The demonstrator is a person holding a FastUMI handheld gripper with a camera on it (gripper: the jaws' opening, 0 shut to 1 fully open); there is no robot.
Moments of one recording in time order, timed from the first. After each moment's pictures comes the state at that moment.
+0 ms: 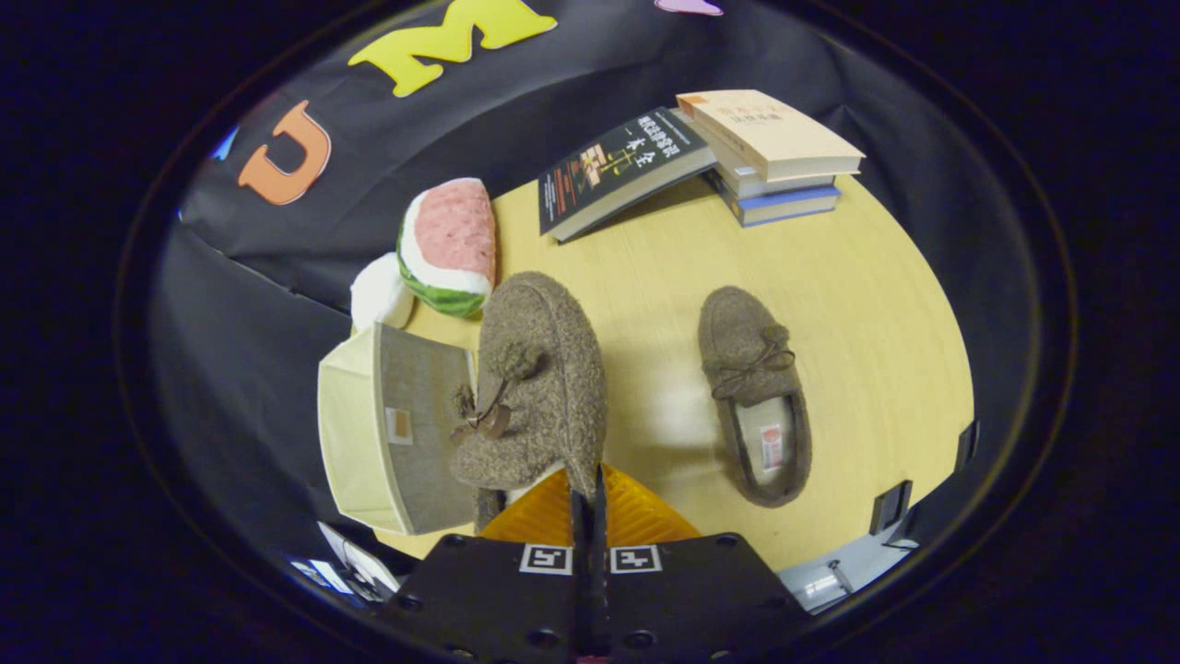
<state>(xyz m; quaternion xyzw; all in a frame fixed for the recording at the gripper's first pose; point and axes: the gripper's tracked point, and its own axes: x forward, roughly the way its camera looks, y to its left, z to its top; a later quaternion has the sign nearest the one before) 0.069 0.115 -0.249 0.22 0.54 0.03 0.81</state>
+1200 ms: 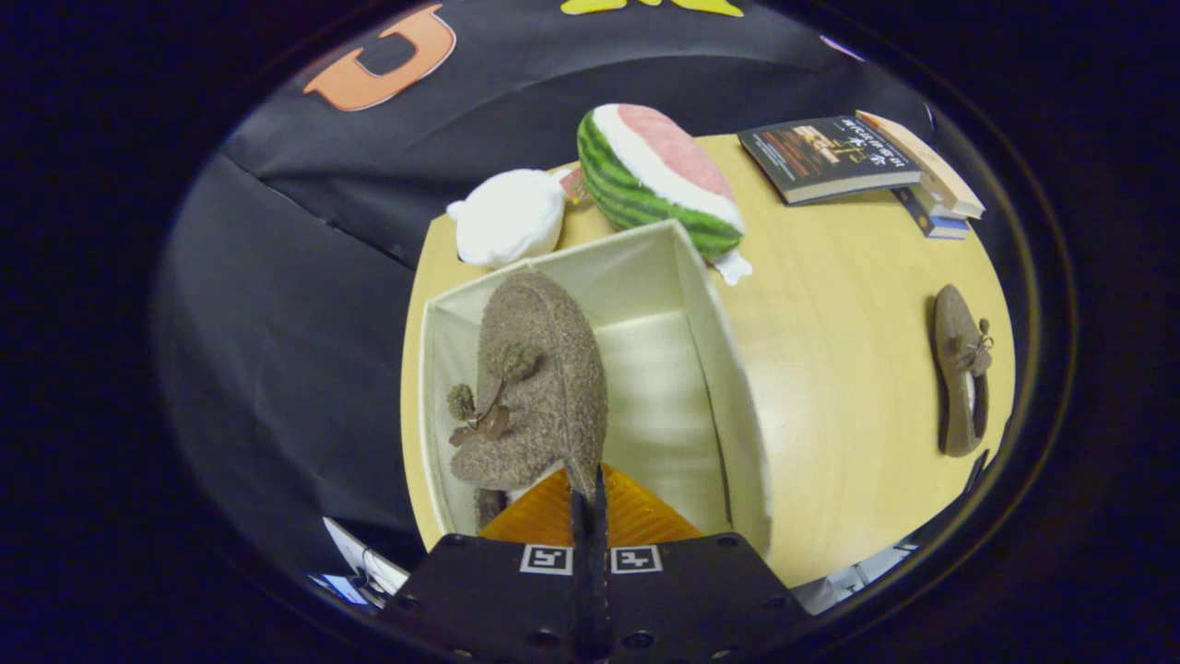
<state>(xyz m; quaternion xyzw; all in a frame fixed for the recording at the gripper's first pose) 0.103 0.419 -0.286 0.17 0.58 0.07 0.79</state>
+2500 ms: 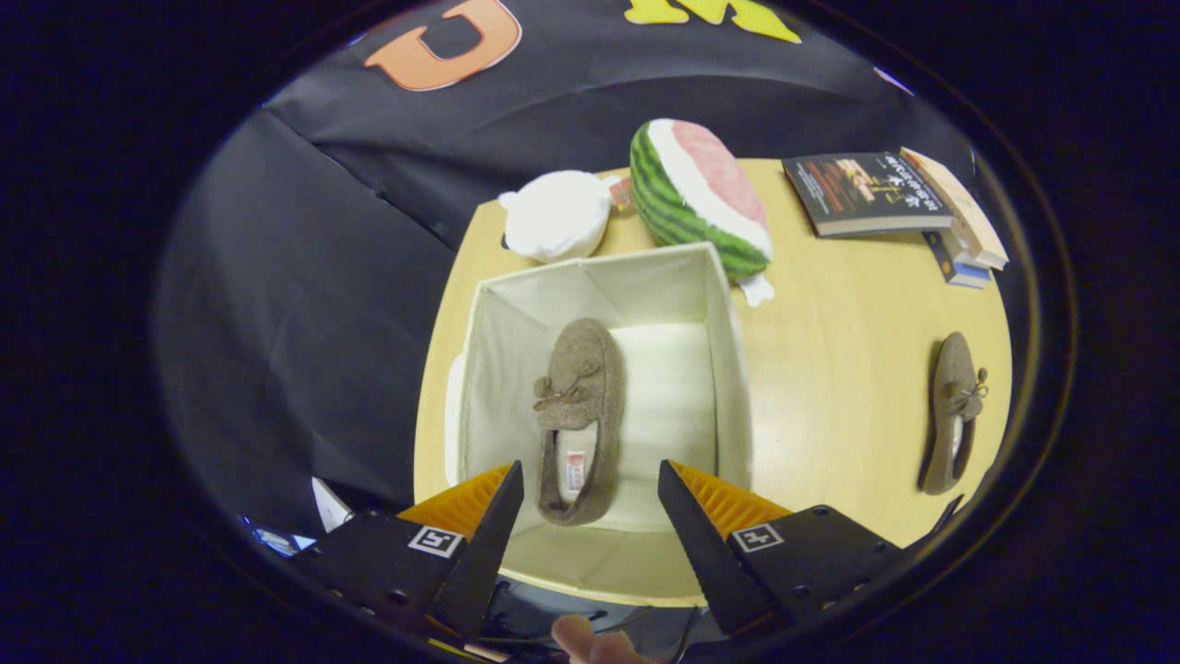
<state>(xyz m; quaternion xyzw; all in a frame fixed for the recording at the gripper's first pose) 0.084 0.384 -0.220 0.13 0.54 0.16 0.82</state>
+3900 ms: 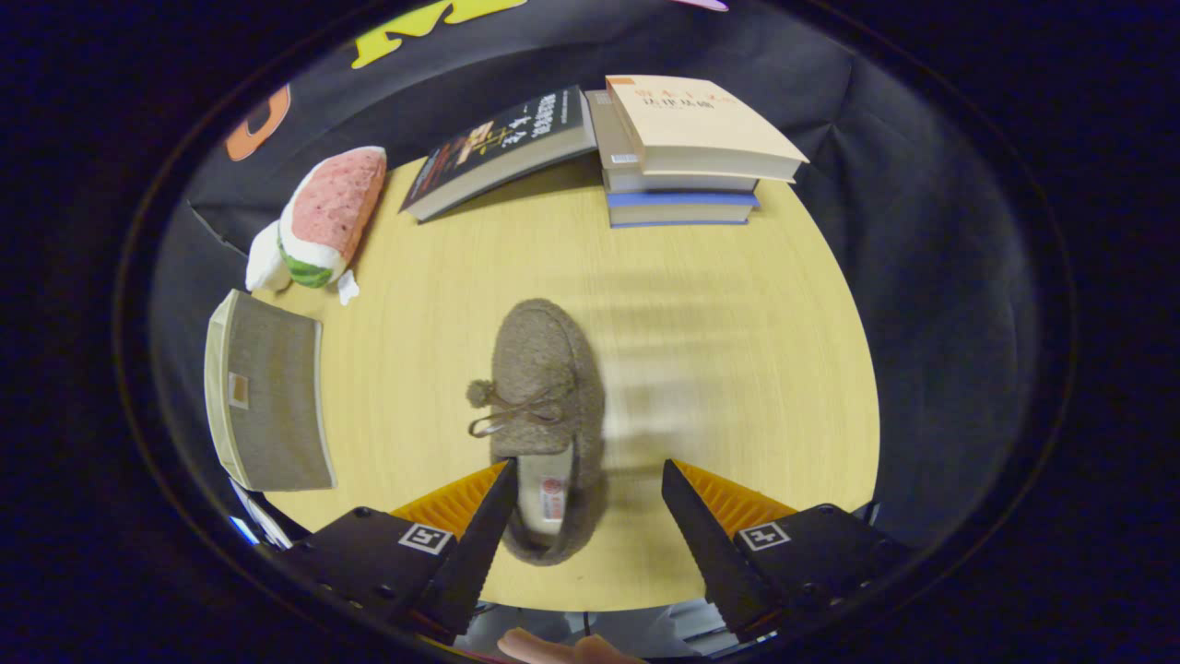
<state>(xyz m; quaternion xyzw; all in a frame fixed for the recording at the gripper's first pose) 0.079 -0.070 -0.354 0.08 0.60 -0.03 0.79</state>
